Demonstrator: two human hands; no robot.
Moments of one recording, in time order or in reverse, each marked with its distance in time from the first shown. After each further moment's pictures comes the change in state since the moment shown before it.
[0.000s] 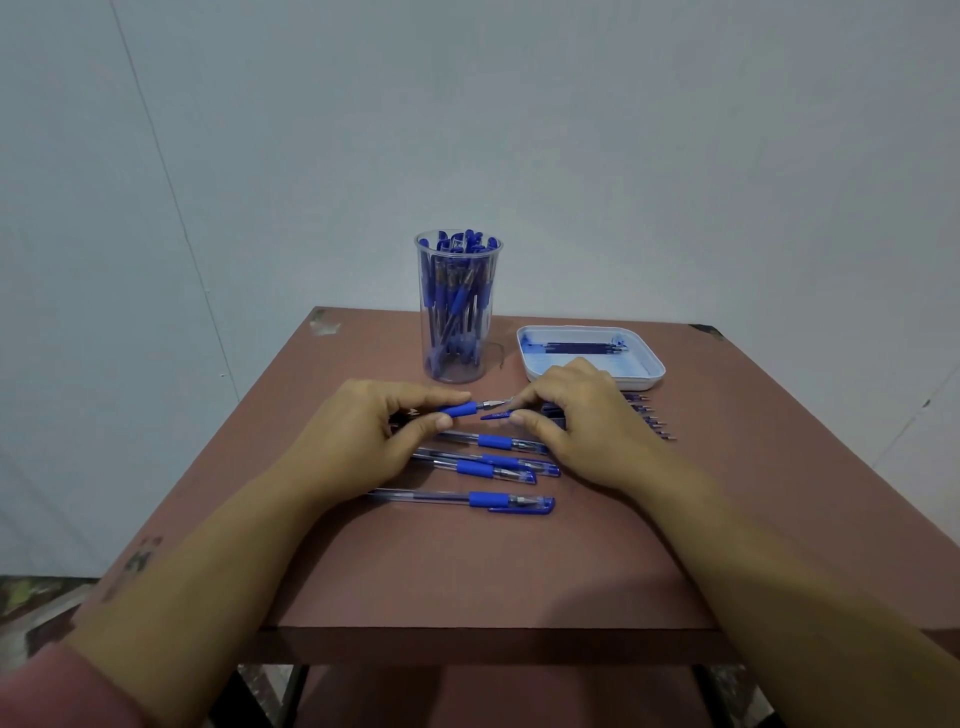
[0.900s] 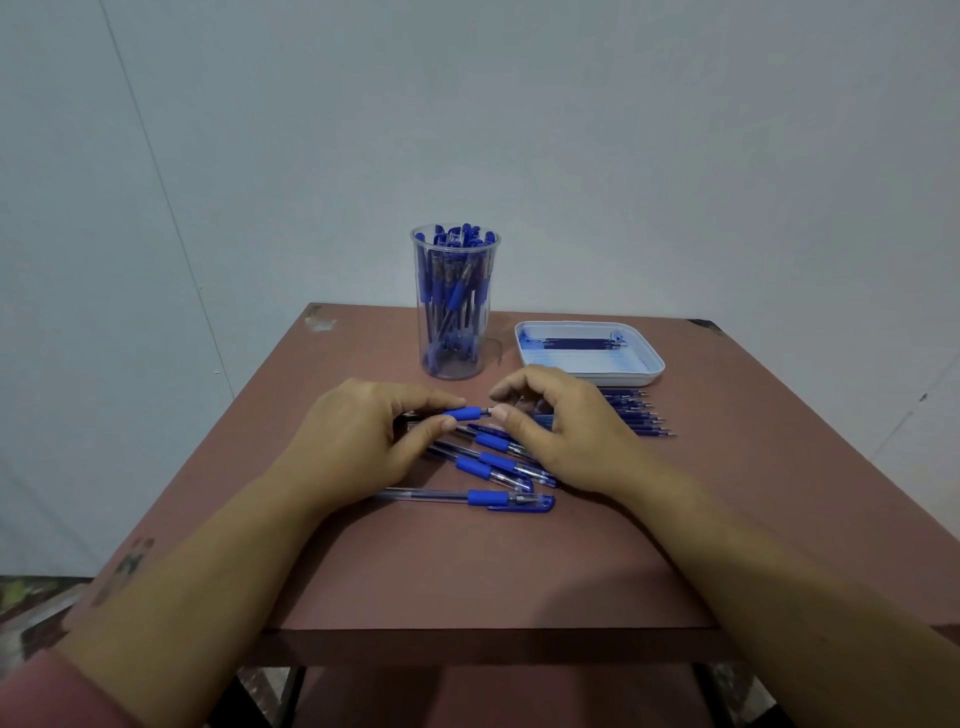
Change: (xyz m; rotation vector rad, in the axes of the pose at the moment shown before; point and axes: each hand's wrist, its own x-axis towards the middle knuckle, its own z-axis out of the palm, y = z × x) left_hand -0.003 0.004 0.002 0.203 0.060 0.011; right_hand -0.003 -0.017 0.008 0.355 -0.004 0.081
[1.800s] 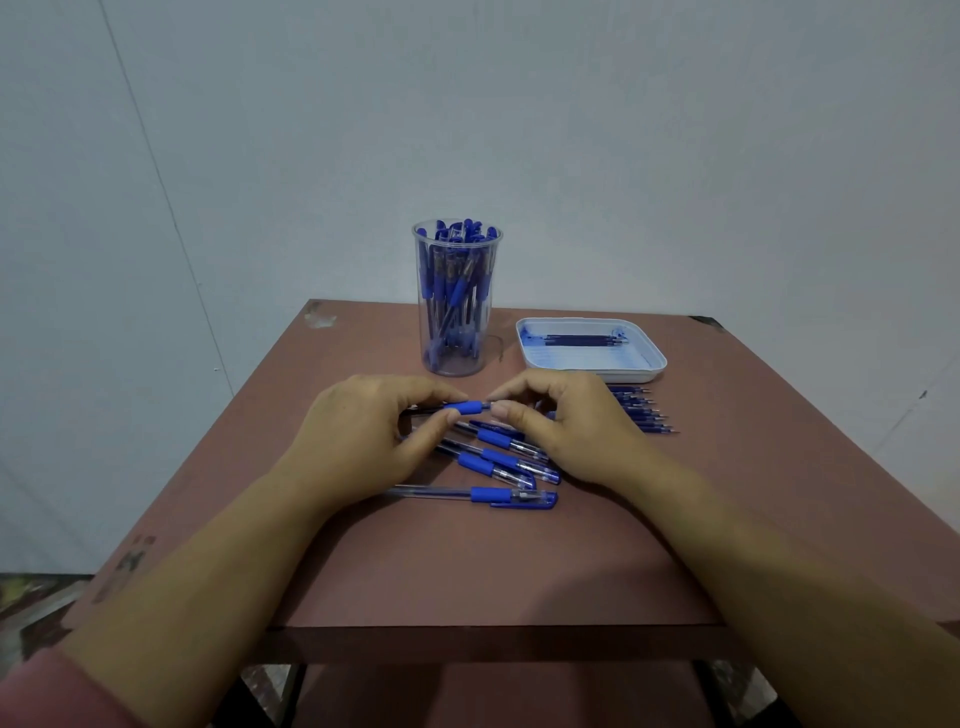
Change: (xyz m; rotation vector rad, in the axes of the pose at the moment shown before) left_hand 0.000 0.008 -0.002 0.088 0.017 0.016; right_hand 0.004 -0.001 0.000 0.054 -0.009 0.041
